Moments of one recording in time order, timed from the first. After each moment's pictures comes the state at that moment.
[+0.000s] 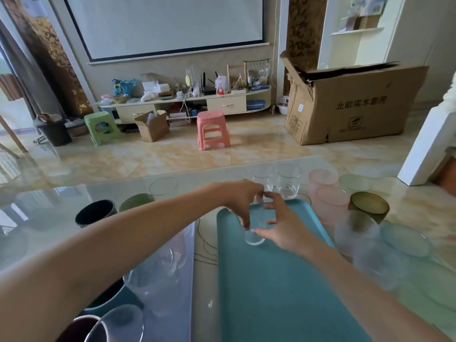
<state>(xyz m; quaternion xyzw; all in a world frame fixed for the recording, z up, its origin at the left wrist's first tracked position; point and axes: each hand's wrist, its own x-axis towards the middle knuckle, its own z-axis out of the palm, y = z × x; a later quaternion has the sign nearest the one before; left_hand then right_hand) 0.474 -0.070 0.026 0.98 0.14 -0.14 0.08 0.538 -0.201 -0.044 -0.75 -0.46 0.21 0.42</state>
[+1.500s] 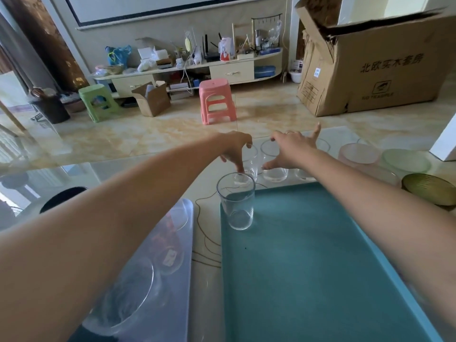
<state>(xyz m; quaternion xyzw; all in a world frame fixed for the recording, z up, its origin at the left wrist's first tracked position) 0.538 0.053 -0.009 0.95 0.28 -0.12 0.09 0.659 -0.054 -0.043 -0.87 -0.49 0.01 0.01</state>
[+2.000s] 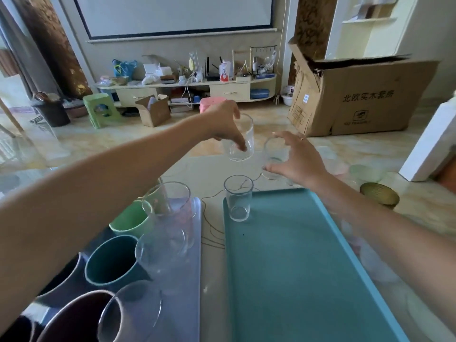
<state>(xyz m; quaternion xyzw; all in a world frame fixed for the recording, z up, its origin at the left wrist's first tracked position) 0.454 -0.018 0.108 0.91 0.34 0.10 0.20 0.595 -0.148 0.009 -0.80 -0.50 -0.02 0.34</state>
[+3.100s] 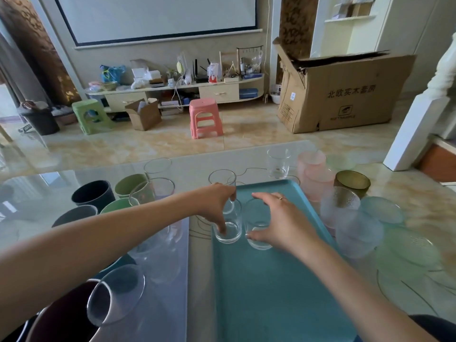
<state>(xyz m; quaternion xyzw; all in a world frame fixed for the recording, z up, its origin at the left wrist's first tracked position) 0.411 -0.090 -0.004 0.96 0.22 -0.13 0.09 0.504 -0.247 -0.039 -0.82 -0.48 0.11 0.28</state>
